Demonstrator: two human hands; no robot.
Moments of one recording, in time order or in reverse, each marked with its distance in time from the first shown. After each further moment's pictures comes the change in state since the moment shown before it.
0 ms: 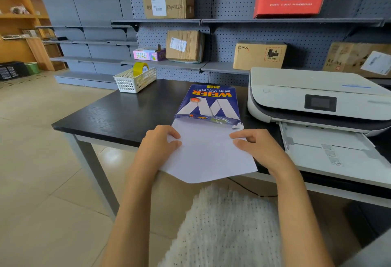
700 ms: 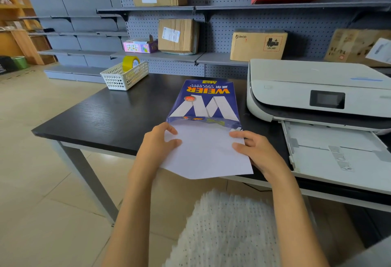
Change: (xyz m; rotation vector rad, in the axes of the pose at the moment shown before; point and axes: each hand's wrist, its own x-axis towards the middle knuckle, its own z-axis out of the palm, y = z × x) left_hand 0.057 -0.012 0.032 -0.115 -0.030 -0.044; right_hand 0.039 0.032 0.009 0.322 -0.021 0.170
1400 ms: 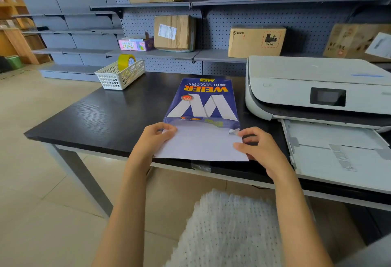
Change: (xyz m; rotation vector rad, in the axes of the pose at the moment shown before) left_hand 0.034 -0.018 0.007 -0.491 -0.132 -0.161; right_hand 0.010 0.001 -0.008 -0.116 0.131 0.001
